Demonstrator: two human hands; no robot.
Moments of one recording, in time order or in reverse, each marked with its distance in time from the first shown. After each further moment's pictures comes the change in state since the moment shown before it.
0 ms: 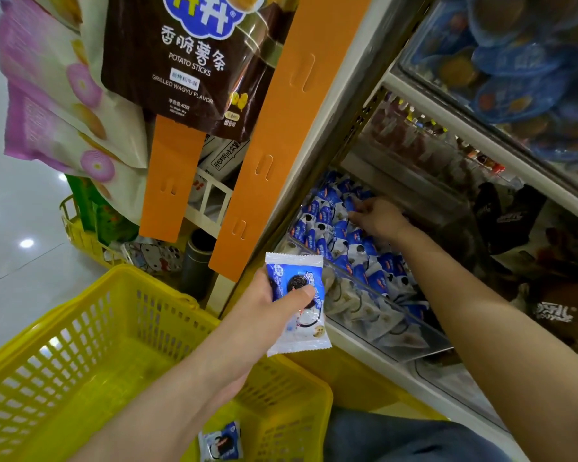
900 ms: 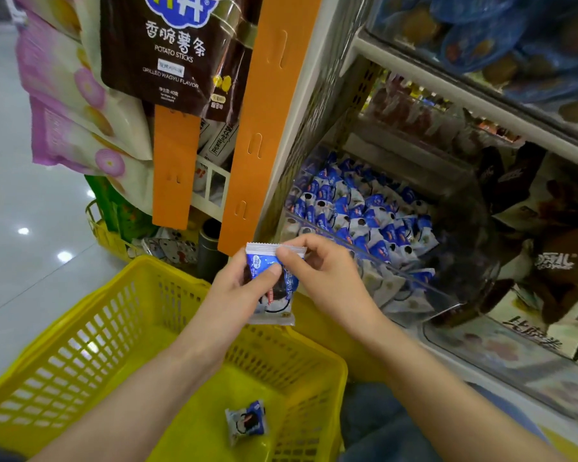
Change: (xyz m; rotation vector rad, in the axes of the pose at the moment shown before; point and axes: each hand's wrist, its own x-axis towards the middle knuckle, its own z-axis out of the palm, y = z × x) left_hand -0.008 -0.027 -0.020 0.106 0.082 0.275; right_hand -0.171 -0.050 0.068 0.751 -0.017 -0.339
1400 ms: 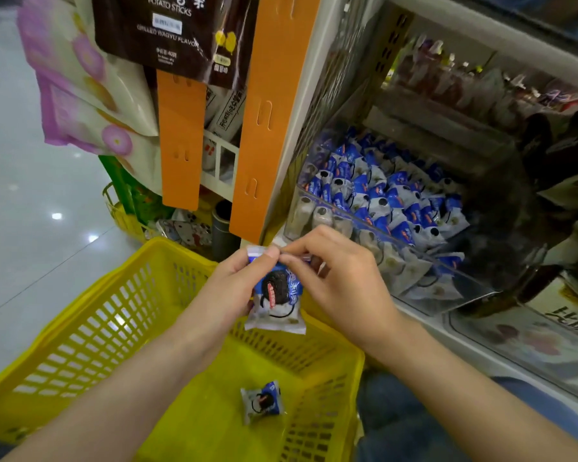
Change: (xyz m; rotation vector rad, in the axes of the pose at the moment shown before) left_hand -0.001 -0.007 -0.009 -0.056 0.030 -0.180; right_hand -0.013 0.018 -0.004 -0.443 0.005 -0.513
